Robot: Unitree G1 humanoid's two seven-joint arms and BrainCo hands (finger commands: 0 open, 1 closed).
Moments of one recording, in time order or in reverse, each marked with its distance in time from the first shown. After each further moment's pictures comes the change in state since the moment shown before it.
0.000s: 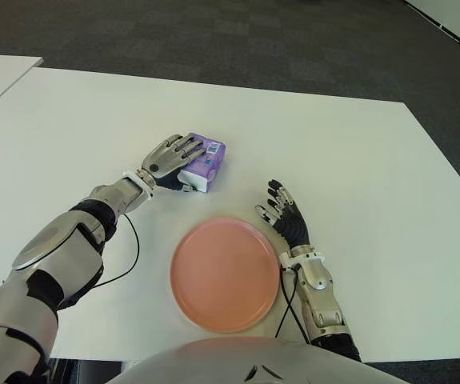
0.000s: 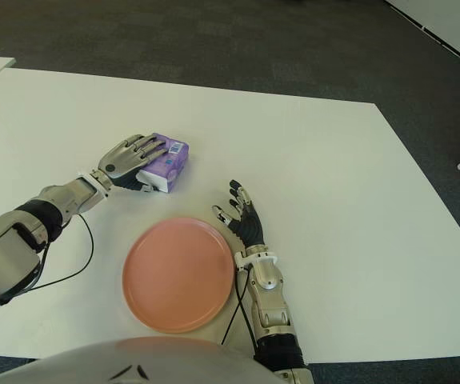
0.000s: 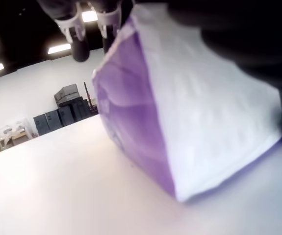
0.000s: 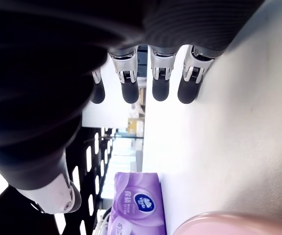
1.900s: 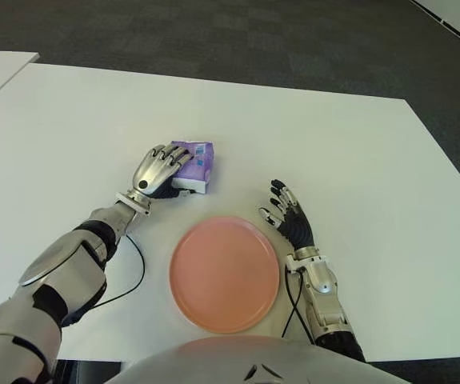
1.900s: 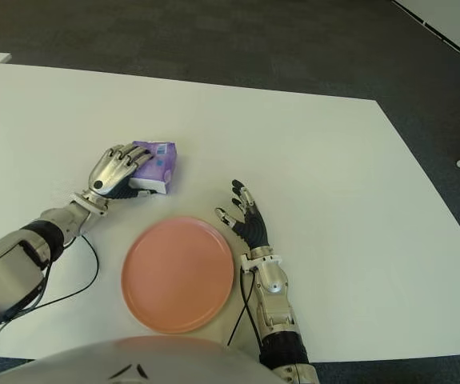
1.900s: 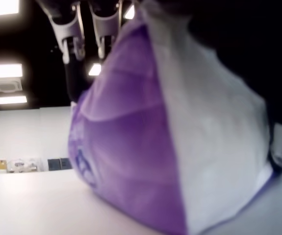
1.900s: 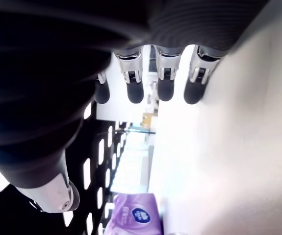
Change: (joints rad) left arm 0.102 -0.040 0.019 0.074 -0.107 -0.006 0.434; right arm -0.004 -0.033 -0.014 0.099 0.001 -0.178 0.036
